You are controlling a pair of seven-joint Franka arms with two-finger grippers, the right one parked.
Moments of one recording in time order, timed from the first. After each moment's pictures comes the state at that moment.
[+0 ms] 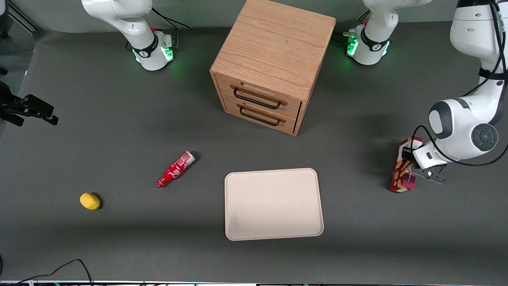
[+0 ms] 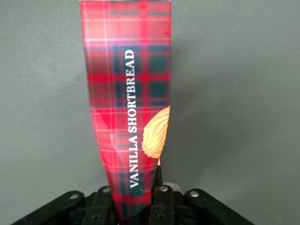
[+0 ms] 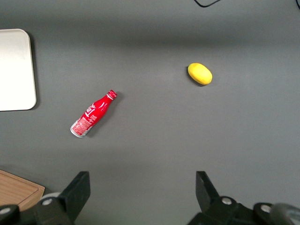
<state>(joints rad) 0.04 0.40 0.08 -2.00 -0.07 2.28 0.57</state>
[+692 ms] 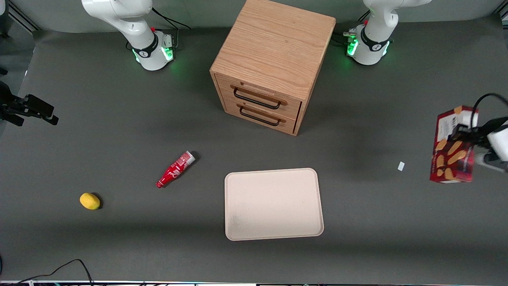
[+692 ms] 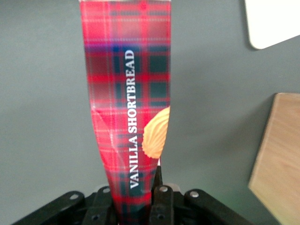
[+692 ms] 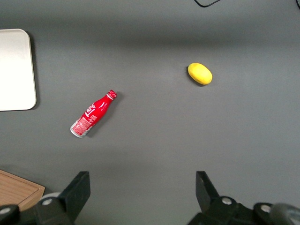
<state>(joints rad) 0.04 0.29 0.08 -1.36 -0.07 1.40 0.36</state>
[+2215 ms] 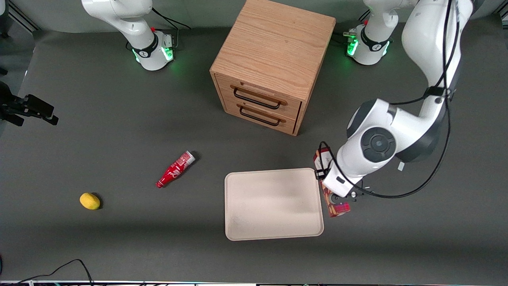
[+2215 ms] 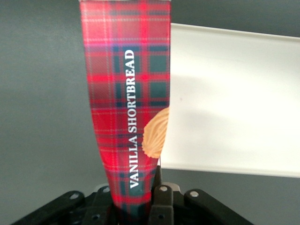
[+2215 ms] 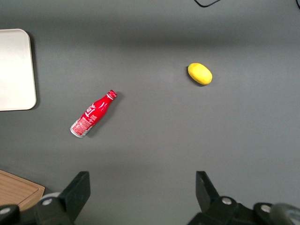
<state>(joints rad) -0.04 0.67 -0.49 -1.36 0.27 1.94 -0.71</state>
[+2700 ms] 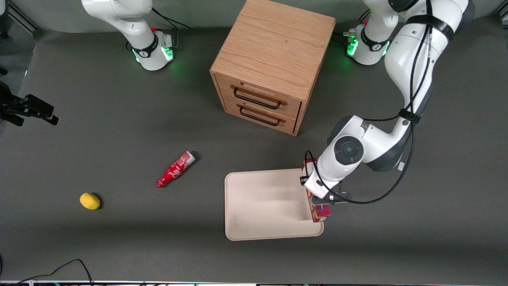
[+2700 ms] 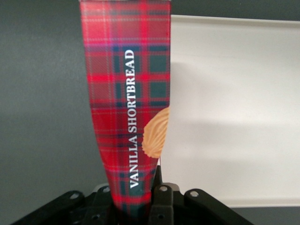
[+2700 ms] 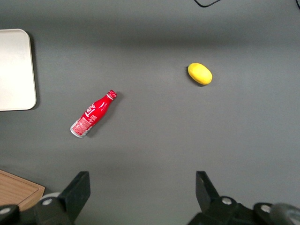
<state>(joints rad) -0.06 0.75 -0.50 -1.47 0.39 2.22 -0.72</state>
